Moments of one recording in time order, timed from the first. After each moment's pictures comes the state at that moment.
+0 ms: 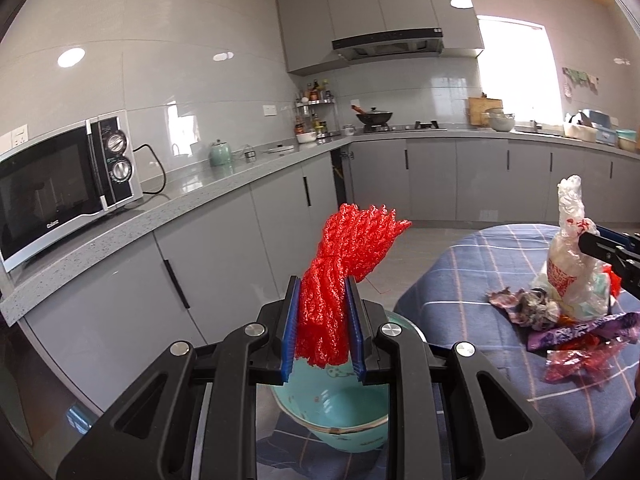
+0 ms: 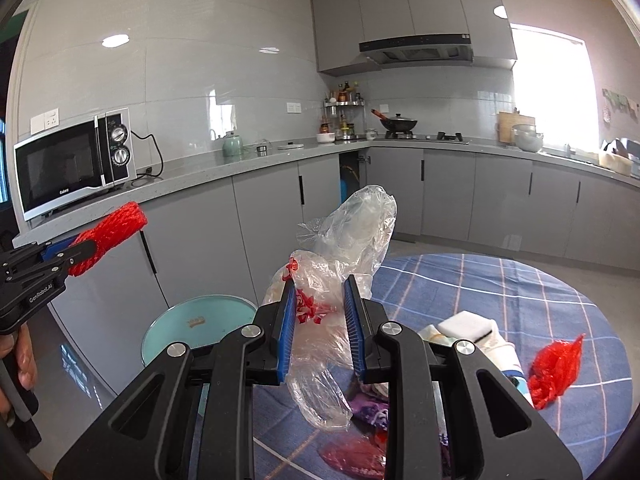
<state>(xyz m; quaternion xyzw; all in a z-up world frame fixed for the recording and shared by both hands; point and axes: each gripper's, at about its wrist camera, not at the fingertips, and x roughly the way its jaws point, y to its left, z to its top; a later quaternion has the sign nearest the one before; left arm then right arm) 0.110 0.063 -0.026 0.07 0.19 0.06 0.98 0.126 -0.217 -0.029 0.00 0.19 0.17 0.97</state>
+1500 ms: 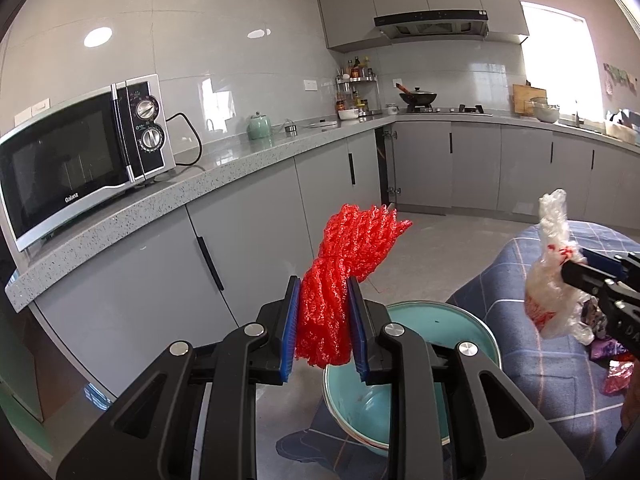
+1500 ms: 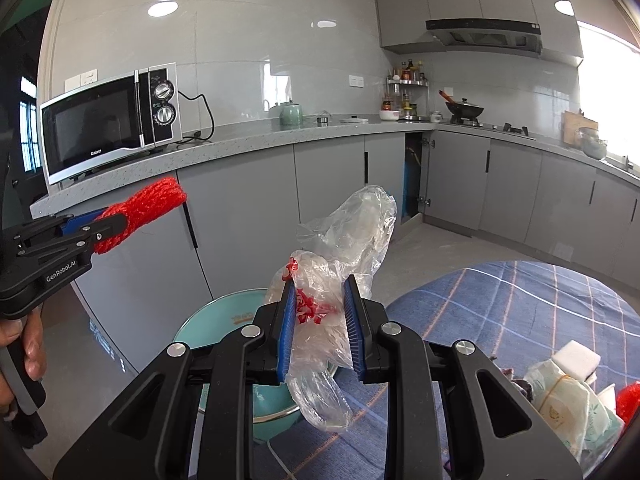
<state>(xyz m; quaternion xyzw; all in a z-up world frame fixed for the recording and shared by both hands) 0.152 0.112 -0.044 0.05 0.22 0.13 0.97 0.192 -0.114 -0.052 -0.03 0.22 0.26 0.94</state>
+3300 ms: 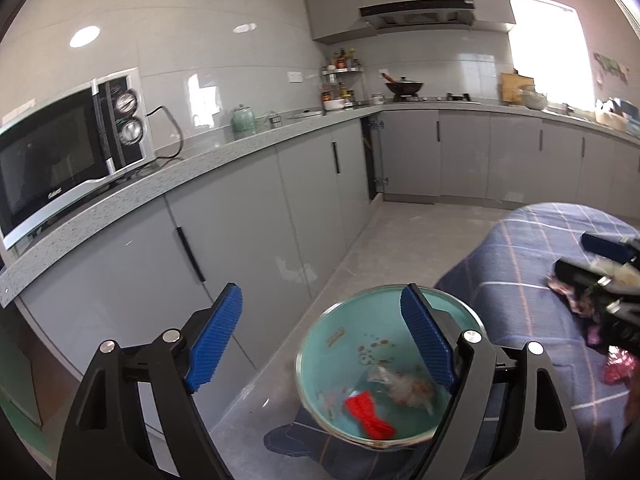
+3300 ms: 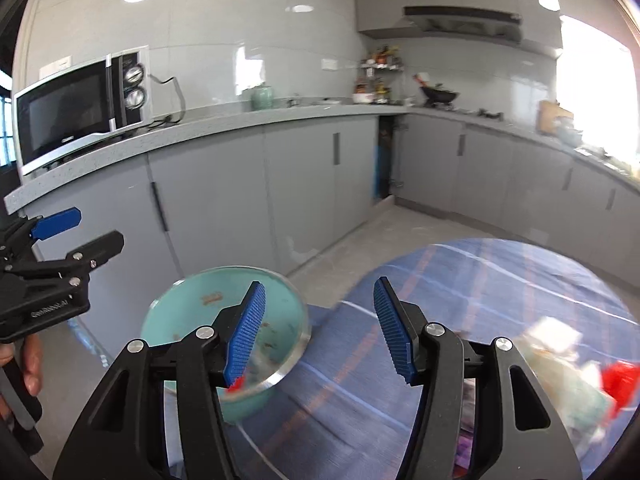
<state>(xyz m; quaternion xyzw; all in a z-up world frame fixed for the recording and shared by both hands) 0.161 0.086 -0.068 0.06 0.24 0.10 0.96 0.180 -0.143 -0.061 -0.04 0.24 0.20 0.95</state>
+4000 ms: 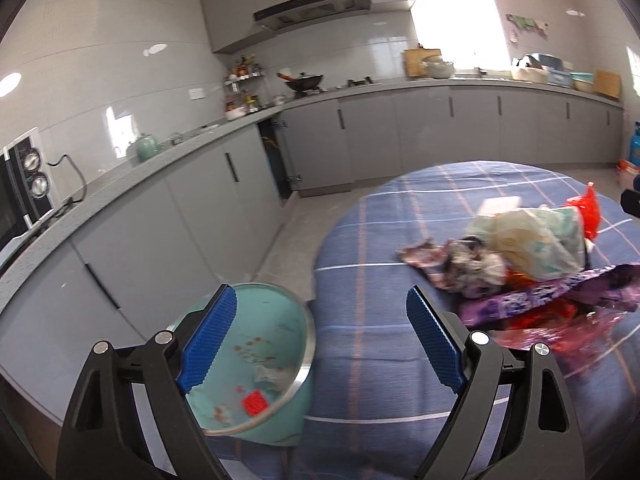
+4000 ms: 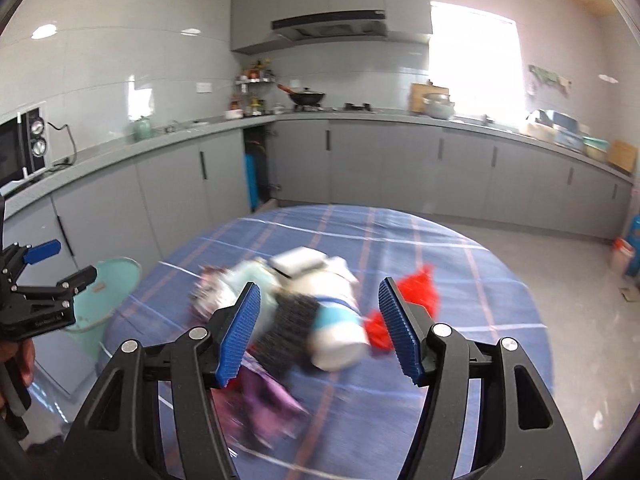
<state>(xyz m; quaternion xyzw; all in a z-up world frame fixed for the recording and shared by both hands) 0.150 -0.078 -0.096 0.13 0.25 -0.04 0.96 0.085 -0.359 -0.069 0.01 0.23 0.01 0.97</state>
